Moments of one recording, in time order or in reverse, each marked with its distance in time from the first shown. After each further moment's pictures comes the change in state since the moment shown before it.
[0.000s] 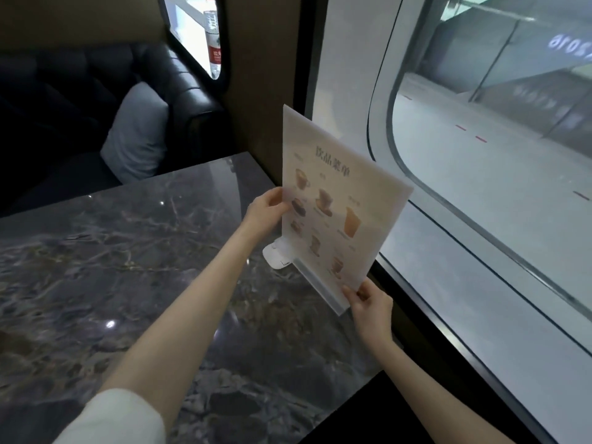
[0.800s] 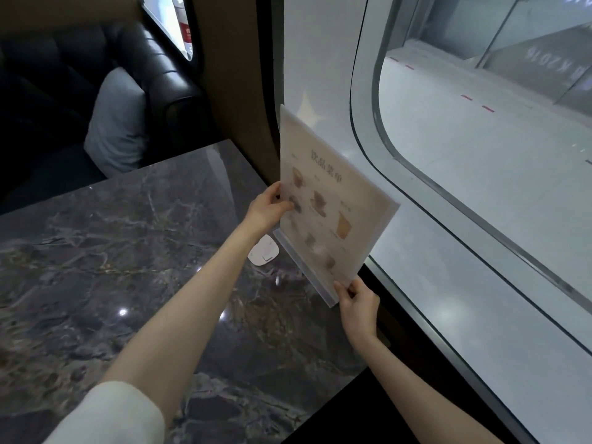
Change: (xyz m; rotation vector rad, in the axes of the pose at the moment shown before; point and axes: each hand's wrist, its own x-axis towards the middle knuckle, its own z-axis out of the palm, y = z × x) left_hand 0.020 0.012 0.052 -0.005 -0.072 -0.064; right_hand 0.022 0.035 -0.001 0.026 0.045 0.107
